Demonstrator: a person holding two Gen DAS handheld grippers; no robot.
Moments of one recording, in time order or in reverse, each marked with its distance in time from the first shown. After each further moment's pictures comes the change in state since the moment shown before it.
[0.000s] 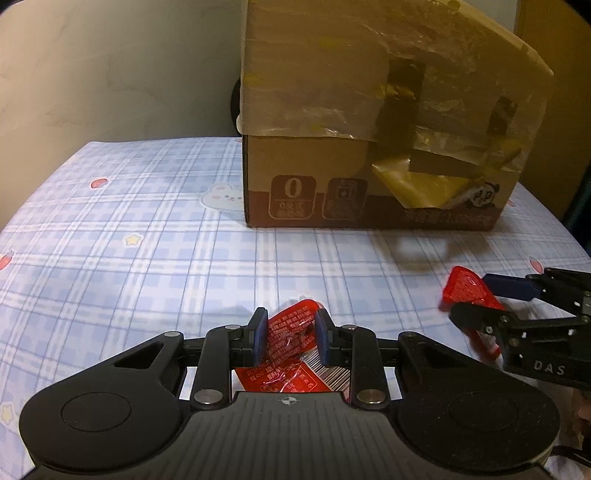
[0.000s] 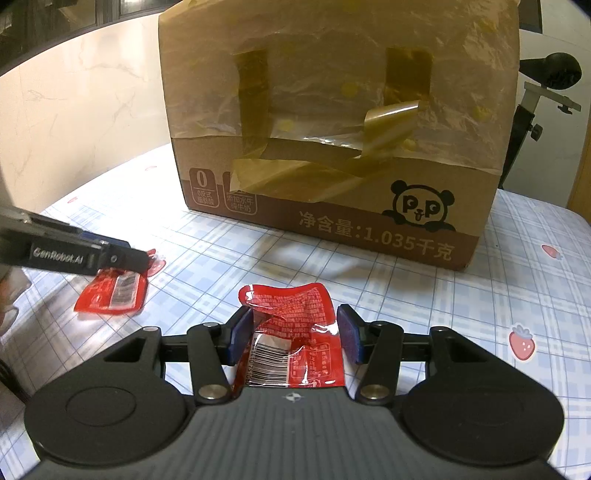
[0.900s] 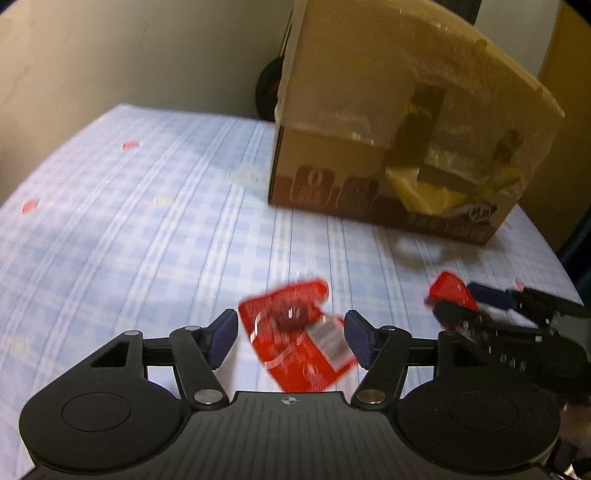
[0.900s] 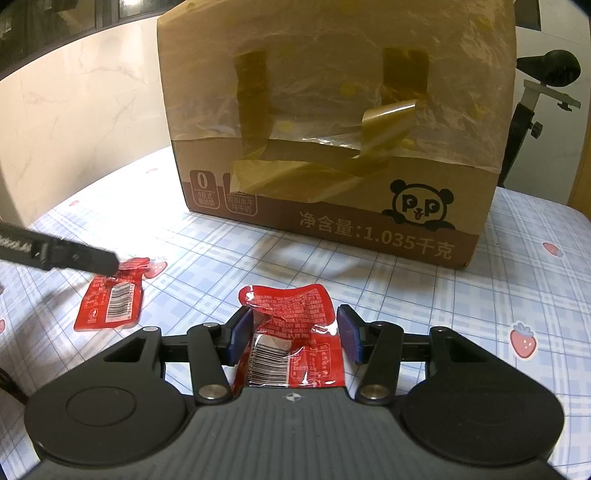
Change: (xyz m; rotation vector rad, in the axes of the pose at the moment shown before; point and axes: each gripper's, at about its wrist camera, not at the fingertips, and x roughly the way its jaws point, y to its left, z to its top) left arm -0.032 0.008 -0.010 -0.160 0.055 -0.002; right arm -0.001 0.001 0.000 0.014 -0.004 0.005
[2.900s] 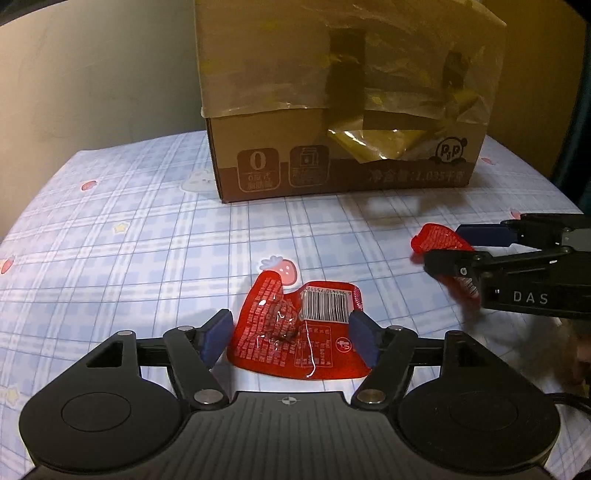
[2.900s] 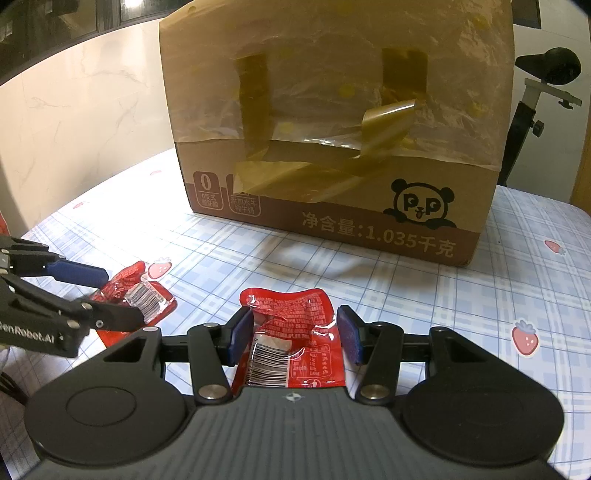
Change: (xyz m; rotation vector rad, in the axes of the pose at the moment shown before) left arm 0.015 -0.026 -0.015 0.256 -0.029 0.014; right arm -0.001 0.004 -0.001 0.015 -0.005 0.008
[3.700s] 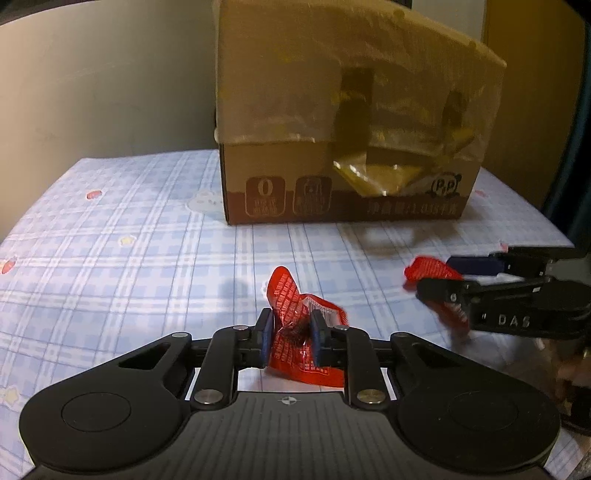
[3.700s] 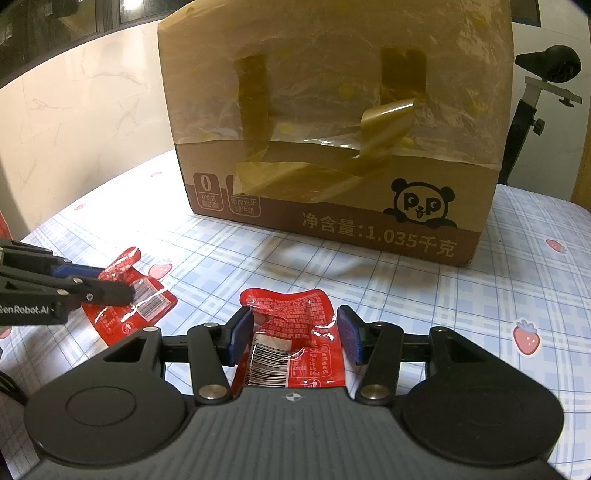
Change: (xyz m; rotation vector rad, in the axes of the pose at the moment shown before) left arm -0.017 0.008 0.006 -0.053 -0.080 -0.033; right arm 0.000 0.000 0.000 0.008 -0.002 0.006
